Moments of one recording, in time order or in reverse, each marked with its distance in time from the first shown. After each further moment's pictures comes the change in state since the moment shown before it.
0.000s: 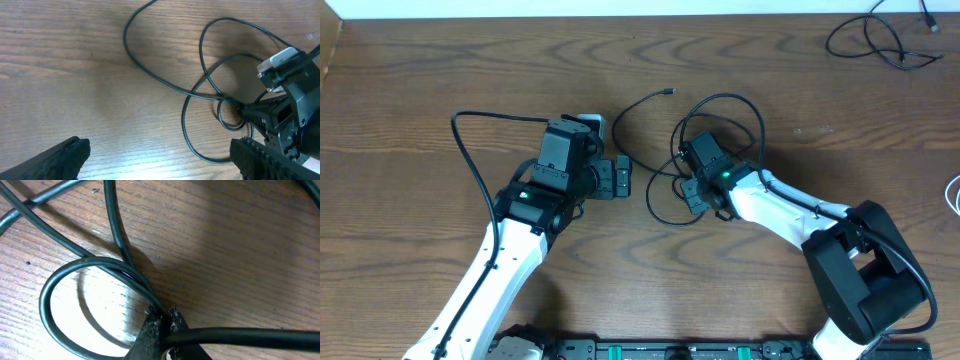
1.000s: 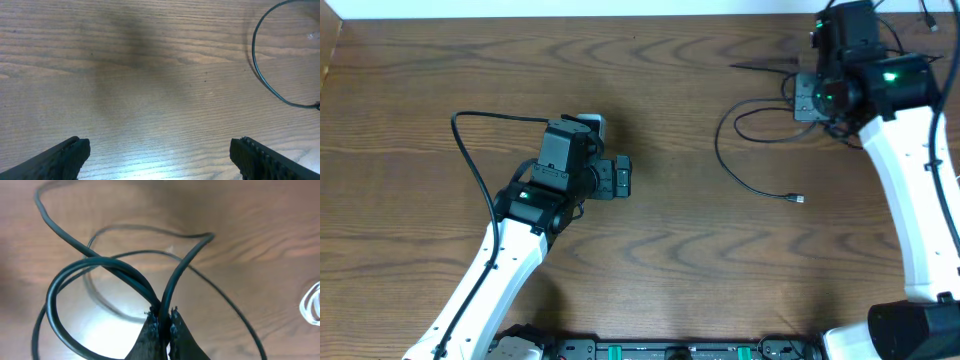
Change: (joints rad) left arm 0.000 0.000 0.000 -0.001 0.000 0.000; right arm -0.413 -0.183 0.748 -0.810 0.085 -0.003
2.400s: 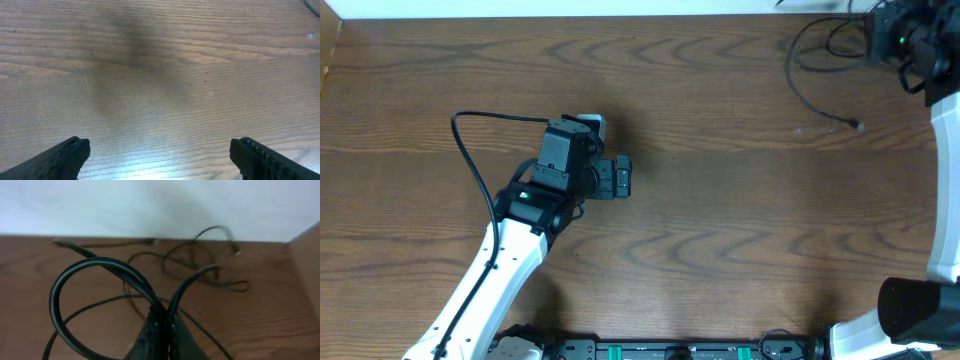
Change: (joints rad) left arm 0.000 0.000 0.000 0.000 0.000 0.000; right arm -0.266 0.059 0.164 0.330 -0.175 -0.329
